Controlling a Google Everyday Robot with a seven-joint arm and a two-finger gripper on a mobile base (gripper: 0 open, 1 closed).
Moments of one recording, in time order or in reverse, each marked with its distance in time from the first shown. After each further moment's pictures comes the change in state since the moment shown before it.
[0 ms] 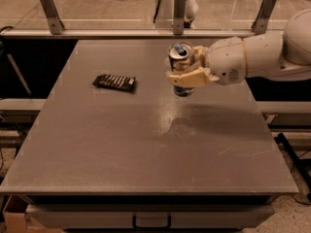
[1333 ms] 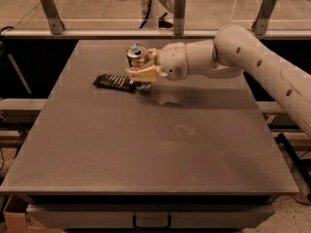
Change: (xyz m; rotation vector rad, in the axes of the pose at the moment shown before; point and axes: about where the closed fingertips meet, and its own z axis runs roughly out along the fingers) arm 0.013 -0.055 0.128 -0.077 -0.121 0.021
